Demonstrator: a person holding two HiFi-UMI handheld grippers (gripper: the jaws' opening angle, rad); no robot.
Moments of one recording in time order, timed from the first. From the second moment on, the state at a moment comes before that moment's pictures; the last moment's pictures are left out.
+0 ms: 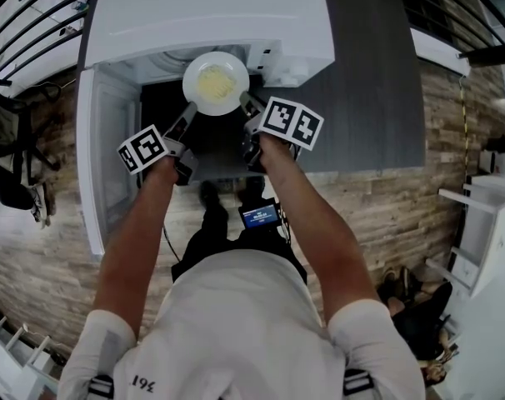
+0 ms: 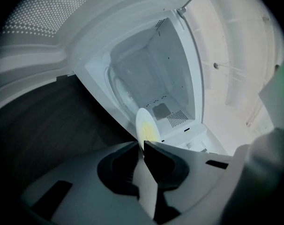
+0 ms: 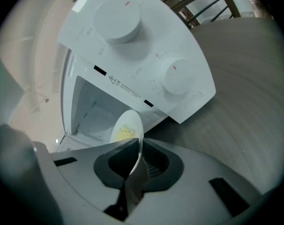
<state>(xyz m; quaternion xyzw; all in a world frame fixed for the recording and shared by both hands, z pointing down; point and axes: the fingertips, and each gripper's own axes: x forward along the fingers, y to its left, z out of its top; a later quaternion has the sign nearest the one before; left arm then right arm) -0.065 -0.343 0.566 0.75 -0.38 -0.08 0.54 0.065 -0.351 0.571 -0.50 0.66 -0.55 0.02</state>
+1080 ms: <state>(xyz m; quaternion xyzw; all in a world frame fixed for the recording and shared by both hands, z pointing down) 0.046 -0.230 0.592 0.77 -0.28 0.03 0.57 0.173 -0.208 0.596 -0.57 0.59 -0.57 0.05</state>
